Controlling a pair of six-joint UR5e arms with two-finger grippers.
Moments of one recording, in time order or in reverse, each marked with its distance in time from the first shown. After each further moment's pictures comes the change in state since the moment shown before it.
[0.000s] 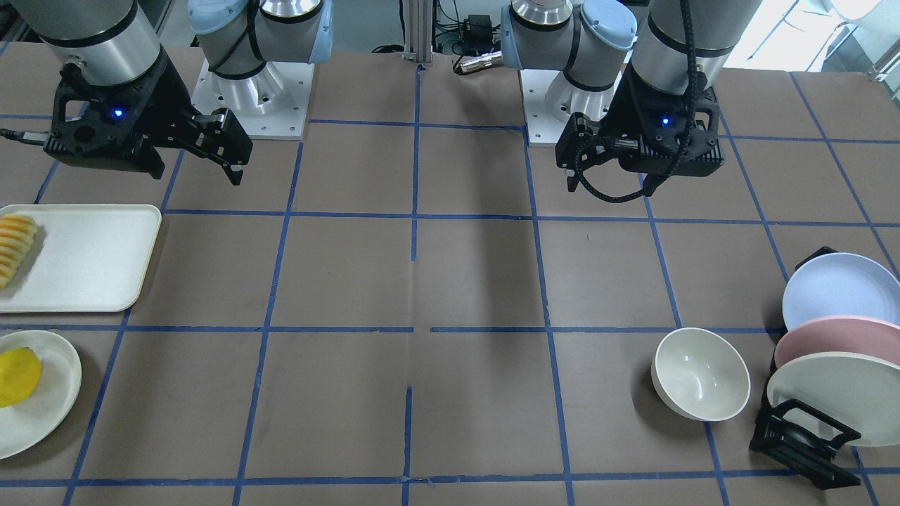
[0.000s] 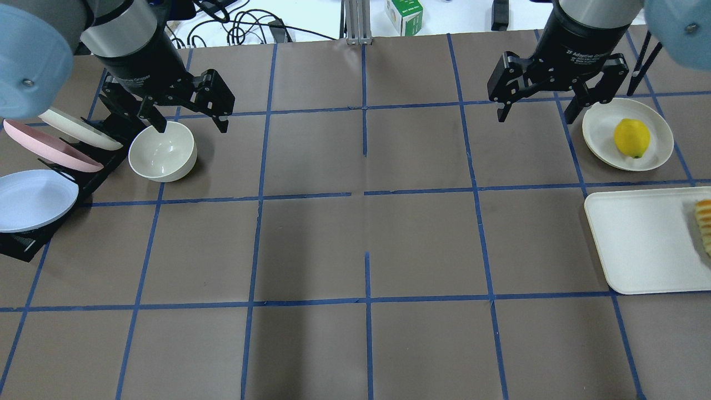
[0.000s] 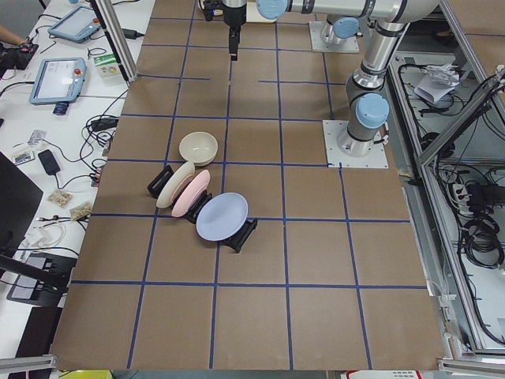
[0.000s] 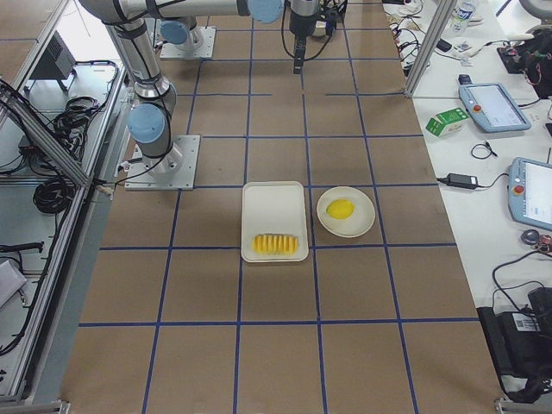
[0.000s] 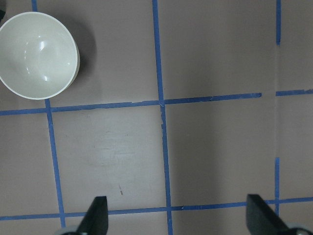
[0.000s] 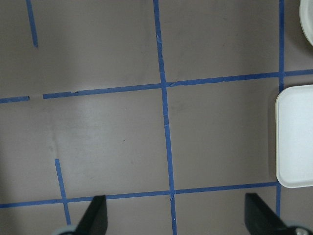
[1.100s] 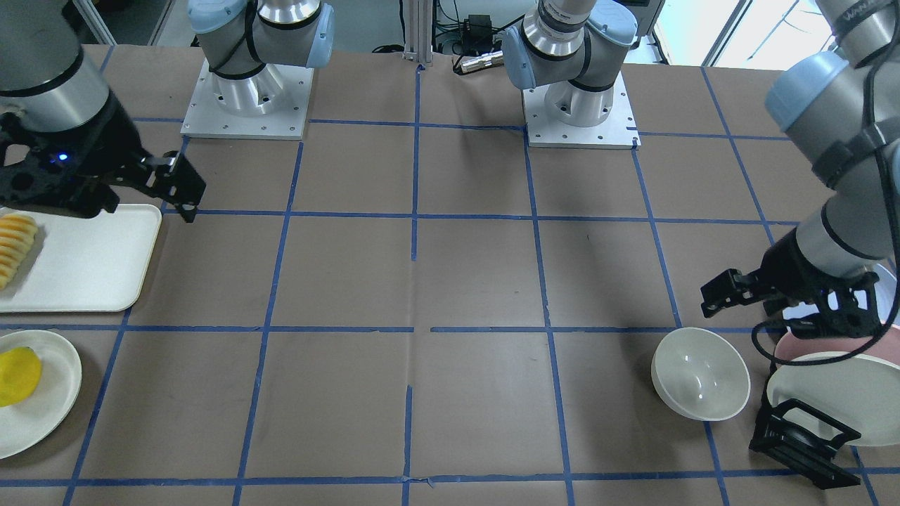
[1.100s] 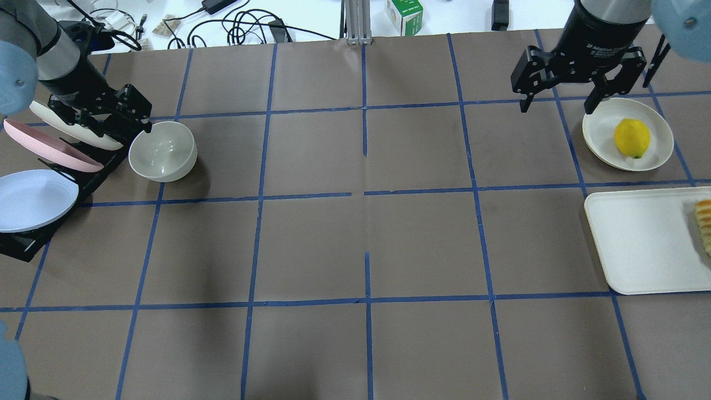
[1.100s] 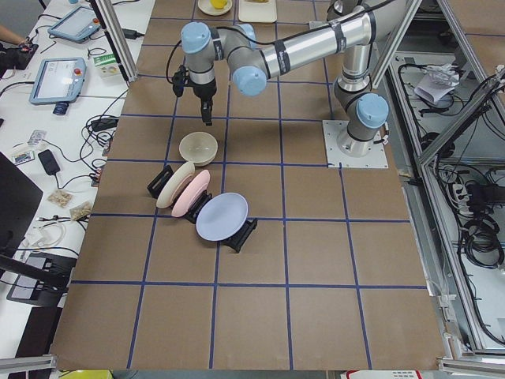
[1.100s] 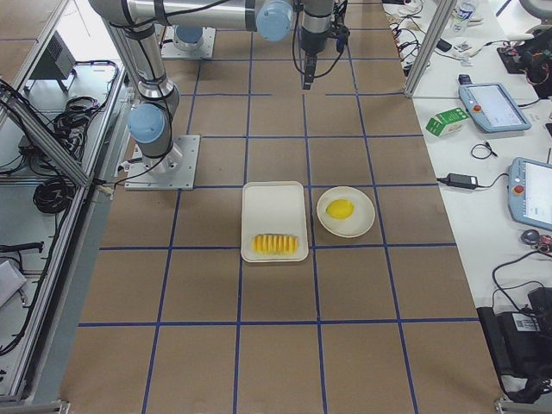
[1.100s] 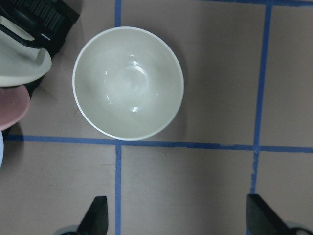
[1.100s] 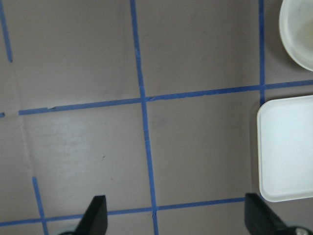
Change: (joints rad) left arm 0.363 -0.278 -0.041 0.304 -0.008 0.285; right arm -0.108 0.070 0.009 -0.098 -0.039 -0.058
